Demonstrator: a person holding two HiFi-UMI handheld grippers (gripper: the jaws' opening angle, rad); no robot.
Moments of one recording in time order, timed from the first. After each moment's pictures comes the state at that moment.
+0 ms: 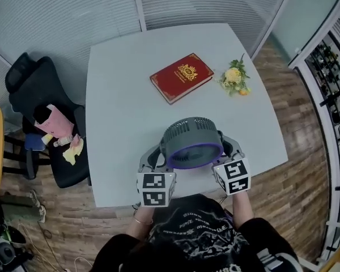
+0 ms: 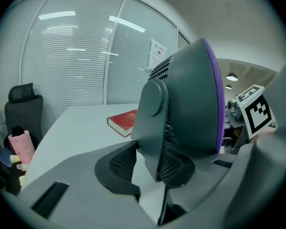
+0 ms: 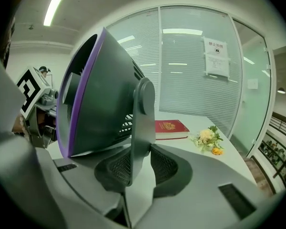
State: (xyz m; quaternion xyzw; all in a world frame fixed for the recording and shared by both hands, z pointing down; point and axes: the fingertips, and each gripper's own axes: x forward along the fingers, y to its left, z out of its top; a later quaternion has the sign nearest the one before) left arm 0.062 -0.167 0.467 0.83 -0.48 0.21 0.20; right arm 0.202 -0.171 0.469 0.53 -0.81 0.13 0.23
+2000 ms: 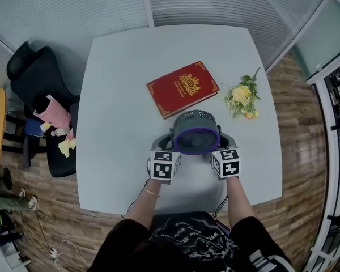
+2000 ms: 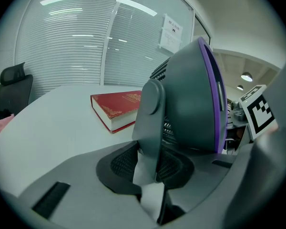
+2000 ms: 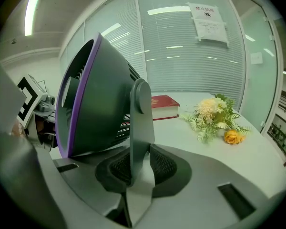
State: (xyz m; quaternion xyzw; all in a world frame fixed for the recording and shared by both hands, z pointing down) left arm 0.152 -0.315 0.604 0.79 -0.50 0.24 0.27; right arm 0.296 -0.325 0.611 0.51 -0.80 0.22 0.25
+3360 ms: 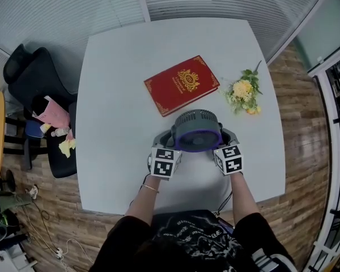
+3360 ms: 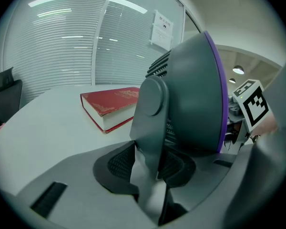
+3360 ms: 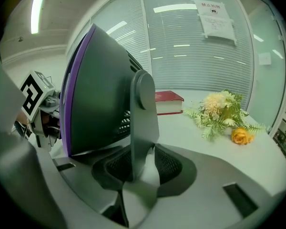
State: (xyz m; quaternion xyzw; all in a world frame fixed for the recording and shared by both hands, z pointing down) left arm 0.163 -0.323 0.625 0.81 -0.46 0.26 0.24; right arm 0.298 -0.330 0.633 0.47 -0.82 0.20 0.26
